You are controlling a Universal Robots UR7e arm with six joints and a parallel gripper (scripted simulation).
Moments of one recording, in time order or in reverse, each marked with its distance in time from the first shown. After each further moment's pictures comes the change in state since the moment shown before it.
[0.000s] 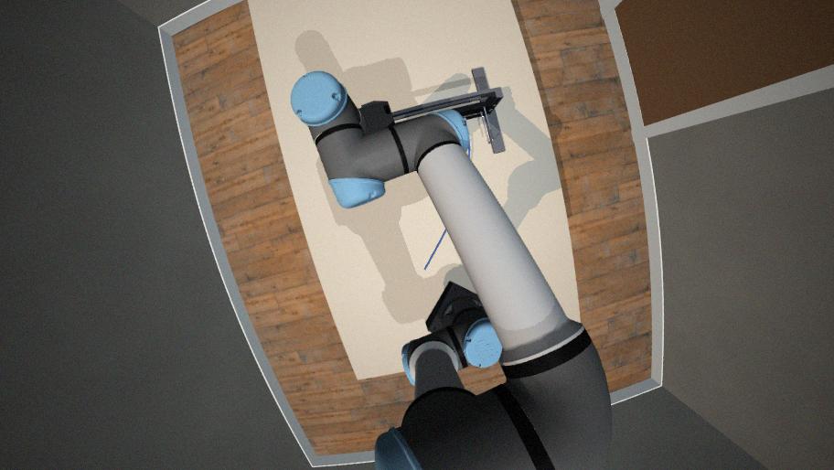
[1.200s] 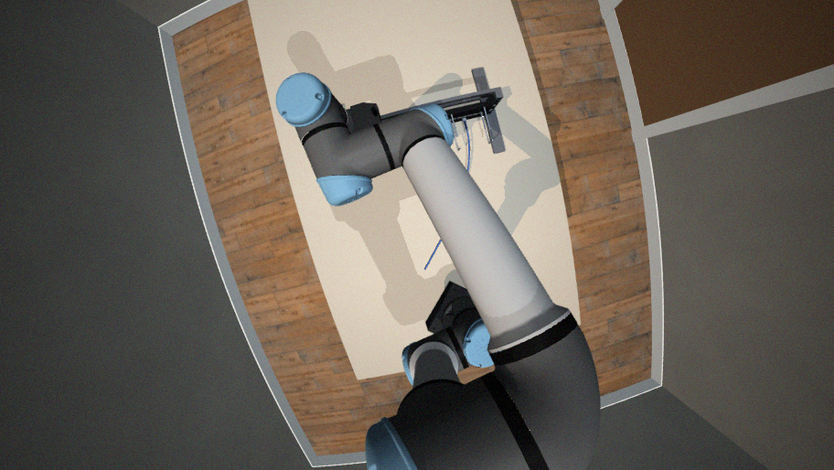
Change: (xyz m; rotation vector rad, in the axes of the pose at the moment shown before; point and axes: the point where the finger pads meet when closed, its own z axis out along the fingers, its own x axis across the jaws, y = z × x) arm -0.009 0.023 0.004 0.002 -0.002 0.059
